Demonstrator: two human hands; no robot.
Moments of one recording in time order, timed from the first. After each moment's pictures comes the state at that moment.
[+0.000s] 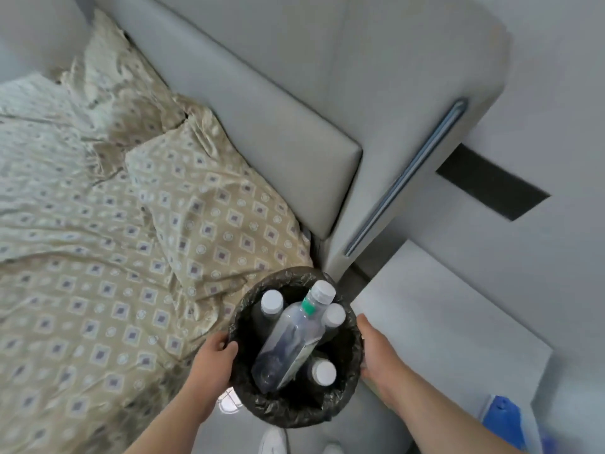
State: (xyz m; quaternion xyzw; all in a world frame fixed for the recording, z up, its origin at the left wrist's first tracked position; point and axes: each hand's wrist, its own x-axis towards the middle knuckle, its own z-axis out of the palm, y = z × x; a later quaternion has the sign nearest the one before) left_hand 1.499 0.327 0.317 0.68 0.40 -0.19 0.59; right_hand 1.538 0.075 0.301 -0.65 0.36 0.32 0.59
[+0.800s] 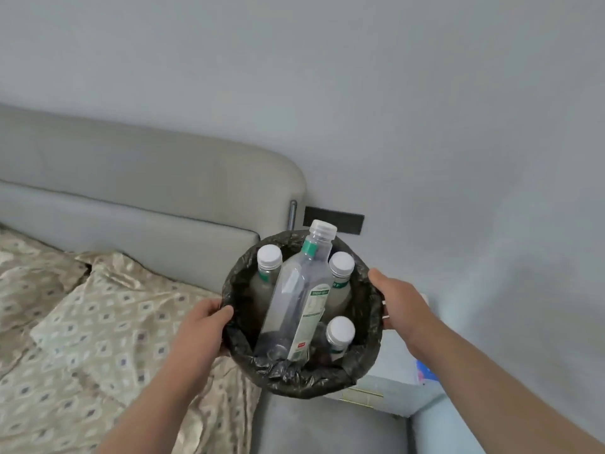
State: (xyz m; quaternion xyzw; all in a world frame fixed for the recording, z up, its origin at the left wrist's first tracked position) left_hand 1.537 0.323 0.577 0.76 0.05 -0.18 0.62; right_hand 1.440 0.070 0.600 -0.71 0.37 -0.01 0.60
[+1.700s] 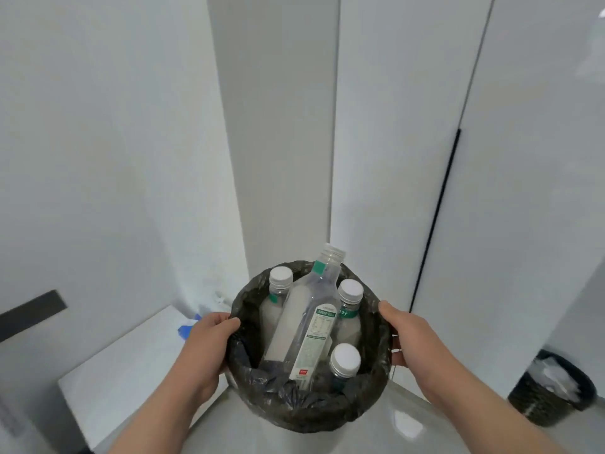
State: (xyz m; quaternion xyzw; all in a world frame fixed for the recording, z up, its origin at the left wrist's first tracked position) left_hand 1.161 0.317 0.659 0.61 -0.40 -0.51 0.46; right_hand 0.890 0.352 0.681 -0.39 0.64 -0.43 0.50
